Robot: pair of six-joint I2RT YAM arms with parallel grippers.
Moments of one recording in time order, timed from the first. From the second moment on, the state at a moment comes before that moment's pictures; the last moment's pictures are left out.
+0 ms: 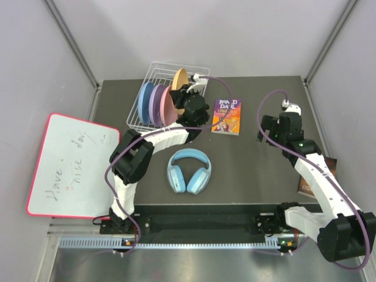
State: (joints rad) left arm -0.74 2.00 1.43 0.79 -1.28 0.66; right arm 0.18 1.03 0.85 -0.49 0.17 0.34
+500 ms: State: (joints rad) left arm -0.74 1.81 1.60 0.09 -1.07 0.15; right arm 0.18 0.99 0.82 -0.35 -0.01 0.39
